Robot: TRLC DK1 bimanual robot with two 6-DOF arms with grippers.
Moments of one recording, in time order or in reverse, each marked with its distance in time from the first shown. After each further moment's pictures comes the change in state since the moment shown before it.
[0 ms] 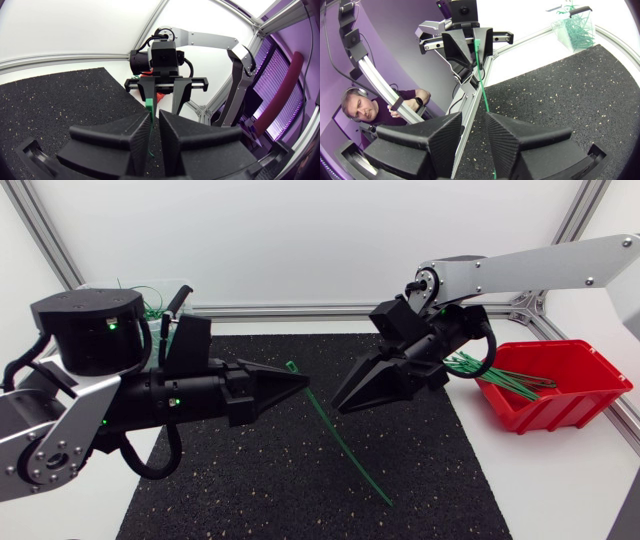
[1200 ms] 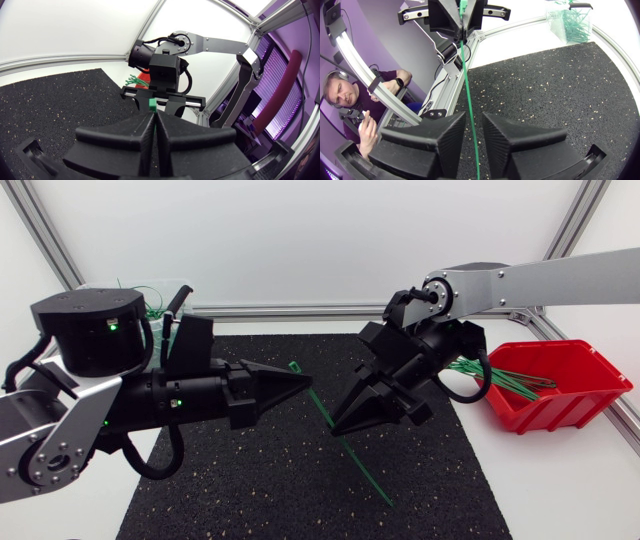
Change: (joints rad) left arm -0.014 0.002 0.000 0.015 0.003 0.000; right arm 0.069 -0.159 -0.179 0.460 0.146 0.351
